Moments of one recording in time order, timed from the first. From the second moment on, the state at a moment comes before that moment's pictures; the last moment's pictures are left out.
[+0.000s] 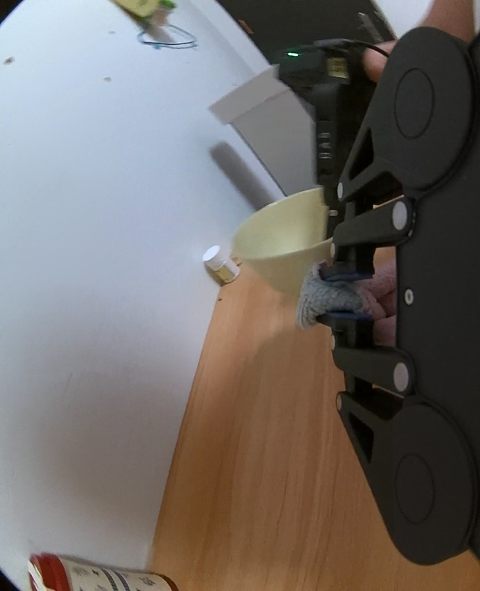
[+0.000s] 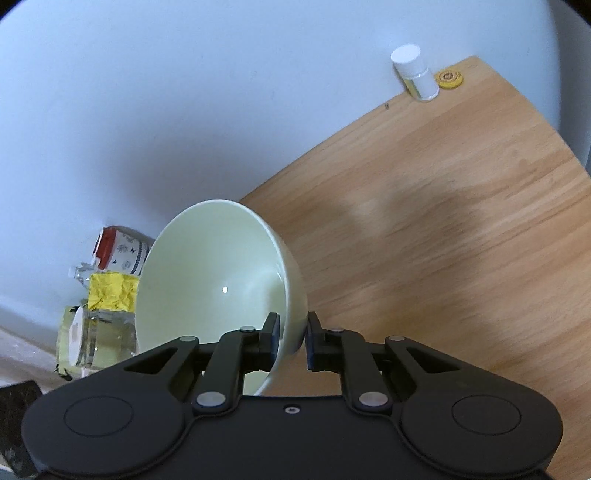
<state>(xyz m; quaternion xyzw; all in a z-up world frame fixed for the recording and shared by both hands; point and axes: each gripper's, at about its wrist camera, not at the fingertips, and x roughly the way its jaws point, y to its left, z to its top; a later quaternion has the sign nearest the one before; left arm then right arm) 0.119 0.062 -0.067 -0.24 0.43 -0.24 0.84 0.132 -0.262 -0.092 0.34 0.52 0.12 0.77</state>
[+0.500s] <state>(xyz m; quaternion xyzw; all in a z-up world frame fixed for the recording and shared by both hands) 0.147 0.063 -0.082 -0.33 0.43 -0.23 0.81 0.115 -0.256 -0.102 0.36 0.53 0.14 0.75</state>
